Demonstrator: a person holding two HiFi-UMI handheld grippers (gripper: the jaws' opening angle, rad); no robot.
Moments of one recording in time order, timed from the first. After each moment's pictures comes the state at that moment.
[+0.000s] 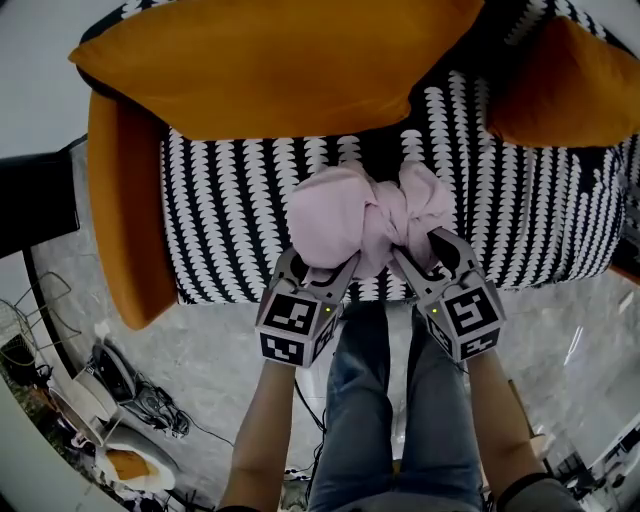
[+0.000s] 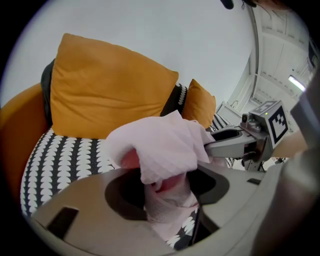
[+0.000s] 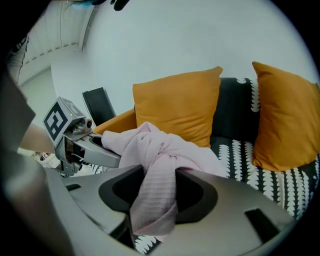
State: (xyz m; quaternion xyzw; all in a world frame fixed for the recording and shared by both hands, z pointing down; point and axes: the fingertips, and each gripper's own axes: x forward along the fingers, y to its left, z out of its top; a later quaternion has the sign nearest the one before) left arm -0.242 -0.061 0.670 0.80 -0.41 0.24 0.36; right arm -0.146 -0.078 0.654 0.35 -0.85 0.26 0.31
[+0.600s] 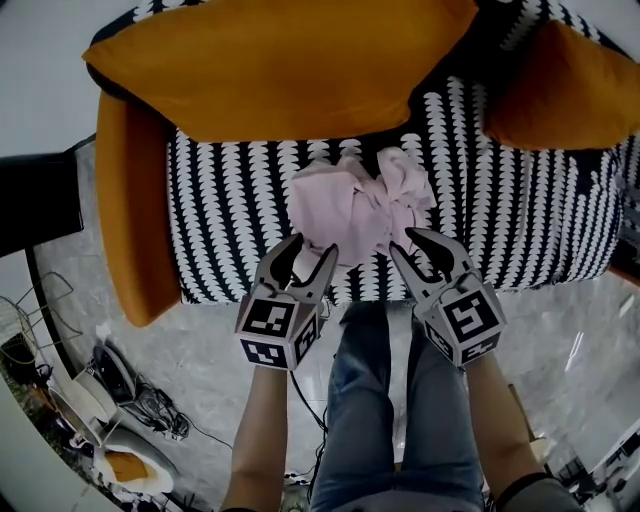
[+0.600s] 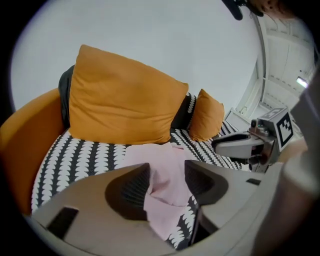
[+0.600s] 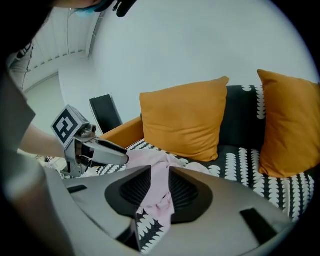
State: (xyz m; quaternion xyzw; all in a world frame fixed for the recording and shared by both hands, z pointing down) left arm -0.265 -0.067 0.660 0.78 -0.47 0.22 0.35; right arm -0.148 -0.078 0.637 0.33 -0.87 0.25 0.27
